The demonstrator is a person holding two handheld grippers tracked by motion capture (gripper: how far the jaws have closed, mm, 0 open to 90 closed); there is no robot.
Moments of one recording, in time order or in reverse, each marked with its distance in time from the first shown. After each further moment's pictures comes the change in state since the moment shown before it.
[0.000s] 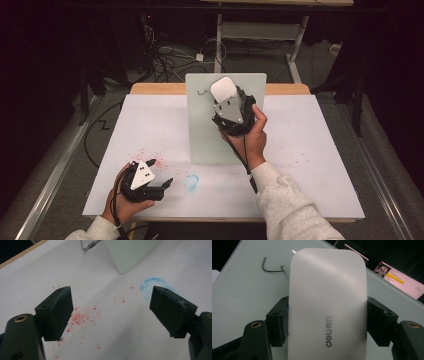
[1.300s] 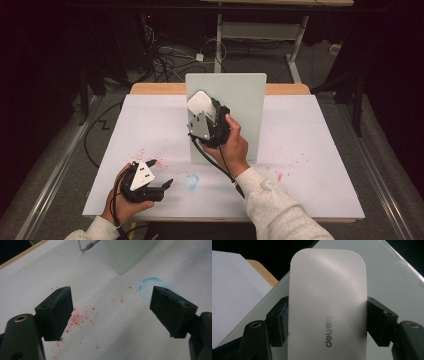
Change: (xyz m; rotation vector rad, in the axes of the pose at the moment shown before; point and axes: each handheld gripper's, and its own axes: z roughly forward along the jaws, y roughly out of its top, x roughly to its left) left arm 0.000 -0.001 -0.001 -0.005 -0.011 0.010; right arm 0.058 0.004 0.002 0.001 0.036 -0.196
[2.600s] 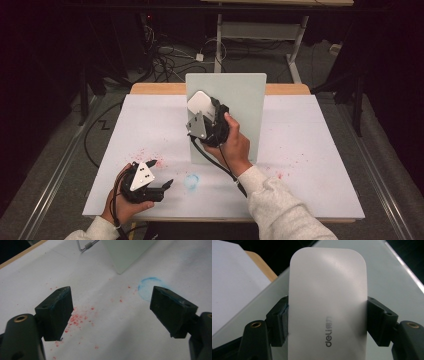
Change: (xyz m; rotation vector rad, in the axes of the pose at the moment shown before) left arm 0.000 0.000 -0.001 -0.007 0.004 0.010; right arm -0.005 0.003 0.001 0.025 -0.007 -0.064
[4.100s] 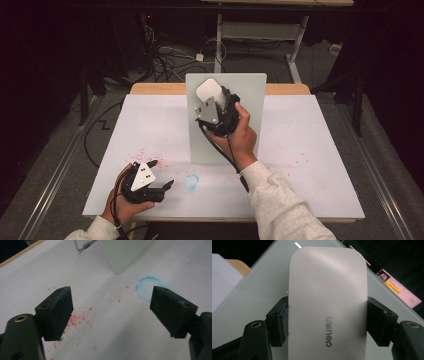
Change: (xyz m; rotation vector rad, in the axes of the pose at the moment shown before) left arm 0.000 0.000 0.002 0.006 -0.012 0.004; right arm -0.035 0.004 0.002 0.026 -0.038 0.123
